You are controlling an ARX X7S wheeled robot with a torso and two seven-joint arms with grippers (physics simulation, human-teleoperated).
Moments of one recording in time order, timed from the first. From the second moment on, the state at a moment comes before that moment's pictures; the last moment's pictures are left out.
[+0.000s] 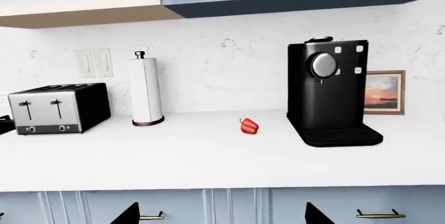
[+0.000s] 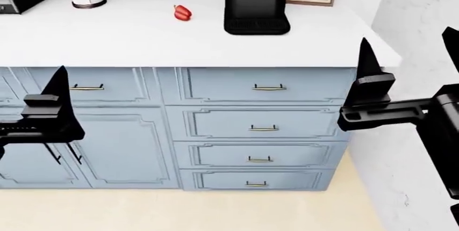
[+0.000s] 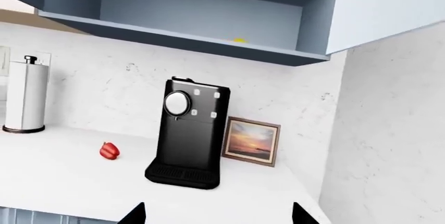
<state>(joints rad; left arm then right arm) -0.68 -0.79 -0.49 0.84 -1.95 -1.29 -1.17 0.95 0.71 0.18 -0.89 1.91 1.28 1.31</state>
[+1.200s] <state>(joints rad) -0.67 -0.78 -0.49 0.85 -1.89 -1.27 -1.12 0.90 0.71 0.20 -0.92 1.83 1.27 1.22</state>
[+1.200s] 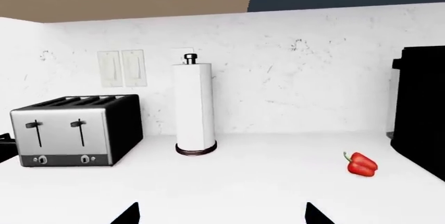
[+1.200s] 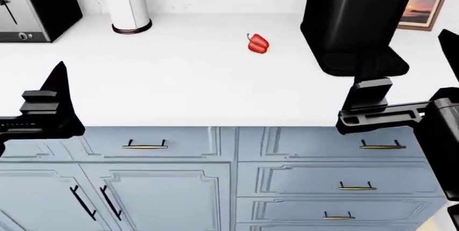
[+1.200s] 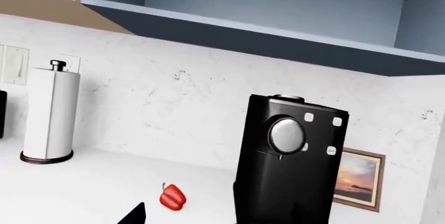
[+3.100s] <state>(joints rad) -0.63 -0.82 -0.50 0.85 -1.86 -1.22 -1.08 1.11 0.65 -0.22 -0.39 1.66 1.39 0.95</state>
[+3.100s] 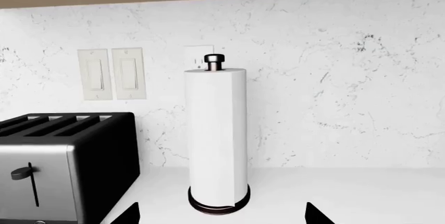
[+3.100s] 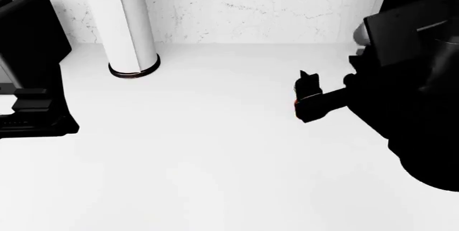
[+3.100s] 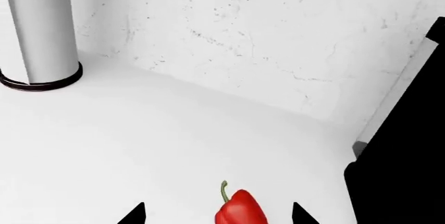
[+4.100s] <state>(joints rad) -0.61 -0.80 -0.48 0.85 -1.79 -1.21 -1.04 1.01 0.63 -0.49 0.00 1.07 1.05 0.42</state>
